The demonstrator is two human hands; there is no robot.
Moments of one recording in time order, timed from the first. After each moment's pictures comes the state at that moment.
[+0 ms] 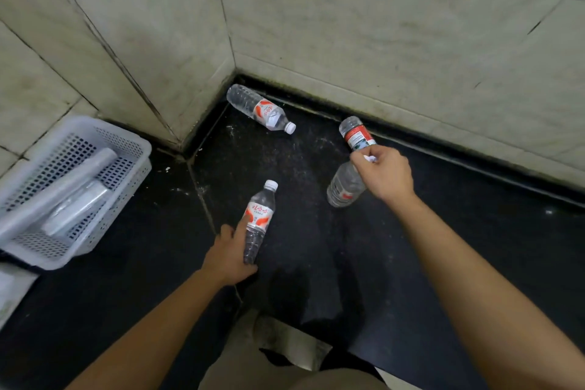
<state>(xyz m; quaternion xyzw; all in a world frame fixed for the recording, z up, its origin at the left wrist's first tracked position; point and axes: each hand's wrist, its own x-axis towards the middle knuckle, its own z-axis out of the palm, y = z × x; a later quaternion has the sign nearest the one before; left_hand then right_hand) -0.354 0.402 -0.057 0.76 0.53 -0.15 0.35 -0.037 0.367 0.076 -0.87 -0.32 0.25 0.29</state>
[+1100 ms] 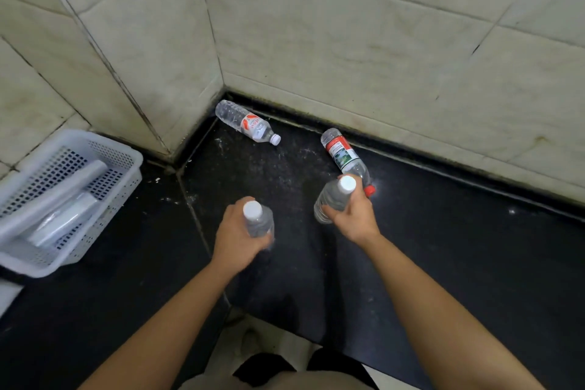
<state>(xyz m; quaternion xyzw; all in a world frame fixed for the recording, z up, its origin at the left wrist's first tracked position) -0.302 0.379 0.017 0.68 0.54 0.21 0.45 -0.061 0.308 0.018 -0.81 -0.38 0.28 0.35</state>
